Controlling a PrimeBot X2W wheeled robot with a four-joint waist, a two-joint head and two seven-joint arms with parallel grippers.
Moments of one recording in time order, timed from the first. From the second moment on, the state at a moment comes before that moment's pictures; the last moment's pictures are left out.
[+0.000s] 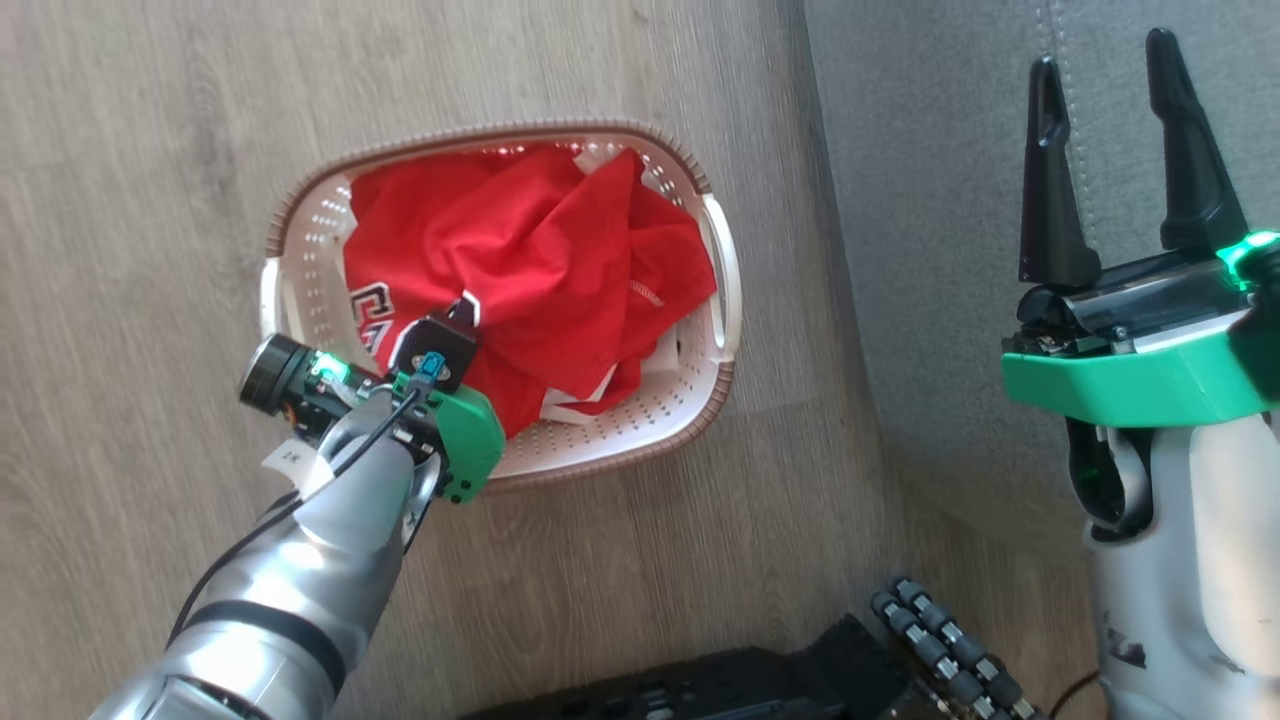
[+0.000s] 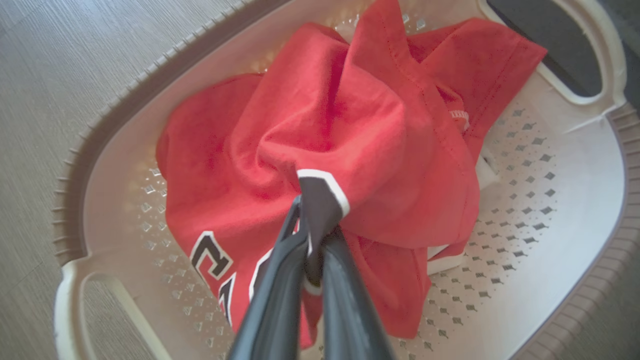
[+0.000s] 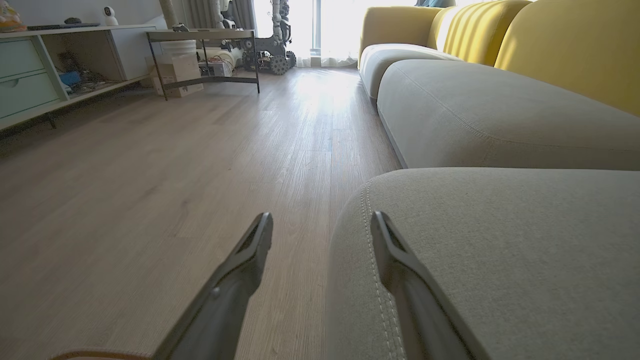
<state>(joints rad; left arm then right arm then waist) -0.91 0.04 -0.75 1.24 -0.19 0.09 -0.21 -0.36 -0.05 0.00 -0.11 0.11 0.13 -0.26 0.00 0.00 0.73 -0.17</state>
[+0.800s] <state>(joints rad) -0.72 0.04 -0.78 0.89 -0.43 0.06 -0.25 -0.21 -0.05 -0.04 0.08 0.10 0.13 -0.26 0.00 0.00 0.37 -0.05</state>
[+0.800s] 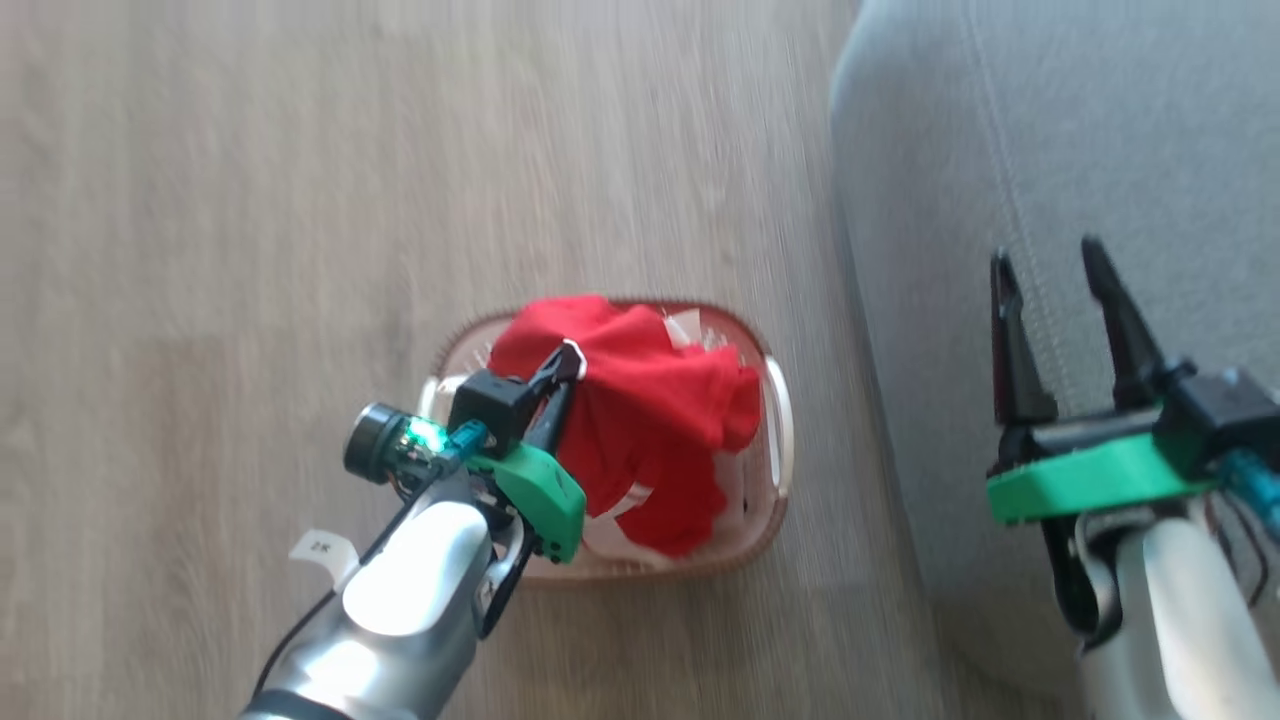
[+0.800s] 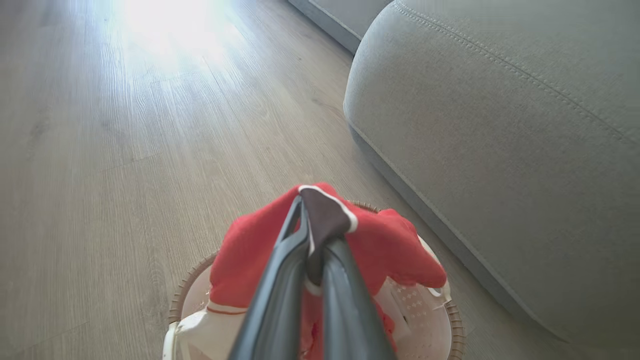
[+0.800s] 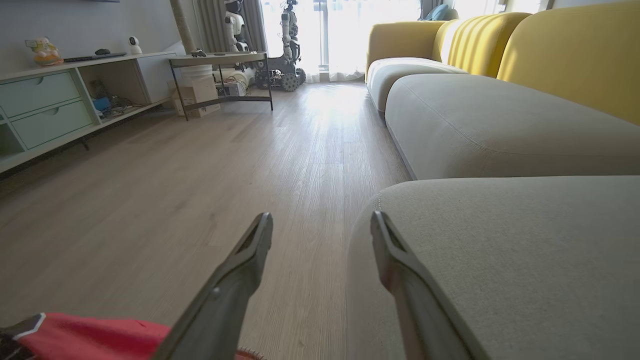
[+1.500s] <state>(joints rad) -0.65 0.10 -0.77 0.55 -0.51 0.09 -0.09 0.04 -0.05 -0.03 0.18 0.11 0.13 -0.26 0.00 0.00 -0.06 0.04</state>
